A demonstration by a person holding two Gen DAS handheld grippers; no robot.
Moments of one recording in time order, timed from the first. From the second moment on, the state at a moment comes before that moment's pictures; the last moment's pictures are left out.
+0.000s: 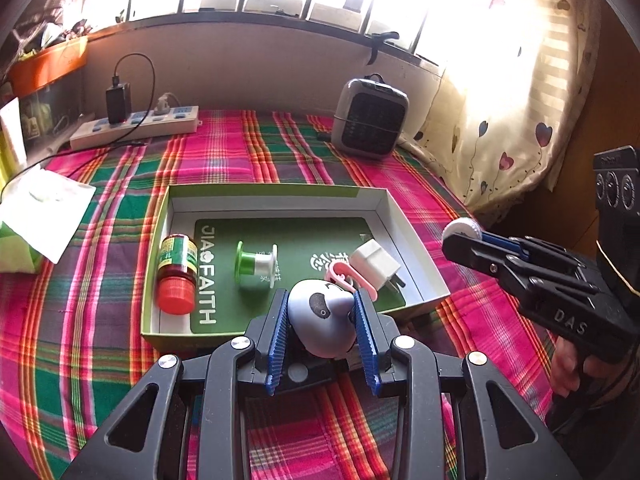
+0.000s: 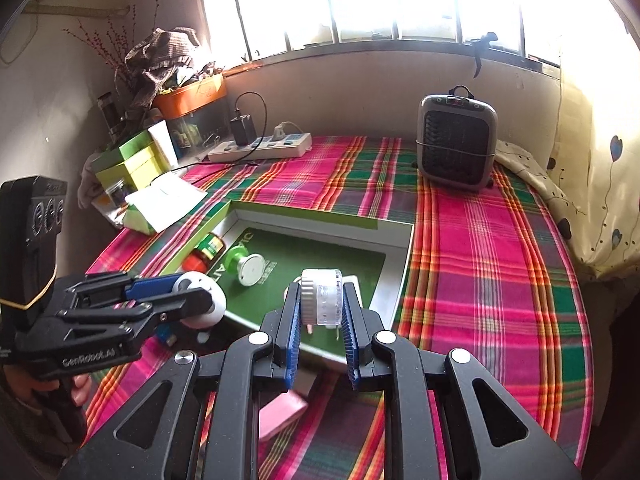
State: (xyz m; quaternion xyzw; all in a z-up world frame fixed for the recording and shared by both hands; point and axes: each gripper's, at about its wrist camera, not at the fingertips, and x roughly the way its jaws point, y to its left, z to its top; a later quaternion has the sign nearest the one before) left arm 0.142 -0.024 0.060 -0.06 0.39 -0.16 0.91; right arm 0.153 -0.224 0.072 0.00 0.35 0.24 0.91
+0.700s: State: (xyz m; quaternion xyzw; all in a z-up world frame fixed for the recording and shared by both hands) left arm 0.182 -0.031 0.034 -0.05 0.41 -0.14 0.90; right arm 0.238 -0.221 0.036 0.01 0.41 0.22 0.89
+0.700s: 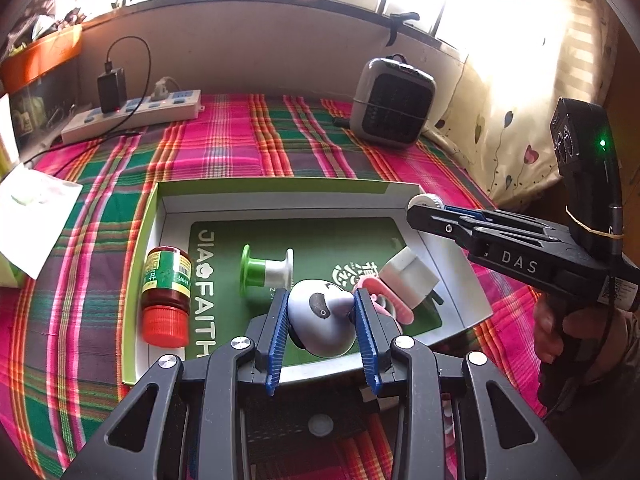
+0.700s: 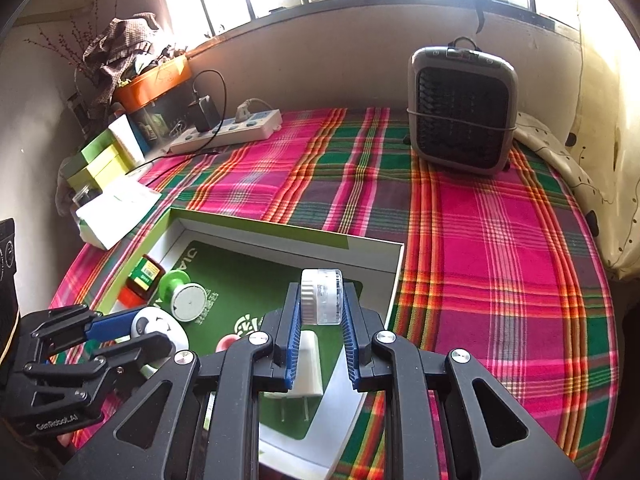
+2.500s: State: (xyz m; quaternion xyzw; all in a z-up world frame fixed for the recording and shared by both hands) left arm 0.194 -0.033 0.021 -0.05 0.42 -0.12 0.90; right arm 0.248 -0.196 0.016 -0.05 0.41 0.22 0.88
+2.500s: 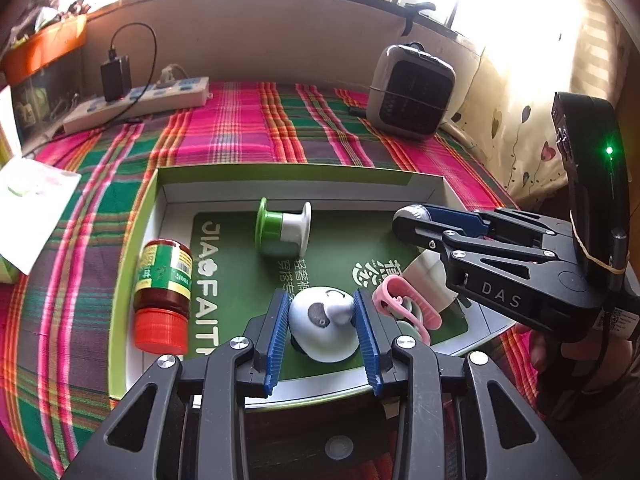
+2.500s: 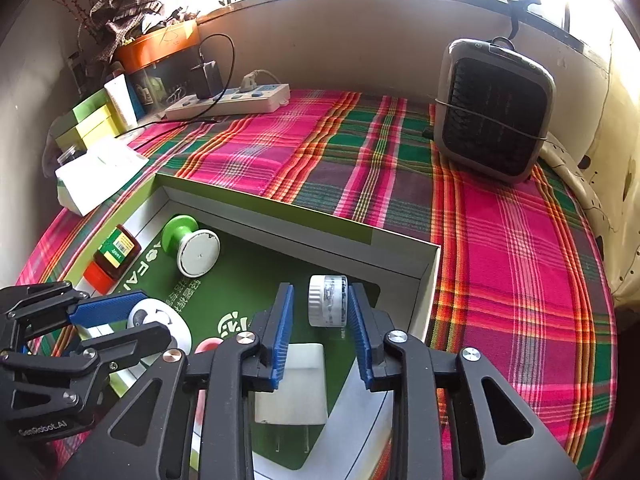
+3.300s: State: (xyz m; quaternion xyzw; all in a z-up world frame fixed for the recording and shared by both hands) left arm 0.155 -0.029 0.048 -0.05 0.39 -0.12 0.91; right arm 0.205 -0.205 0.042 -0.03 0.38 0.22 0.90
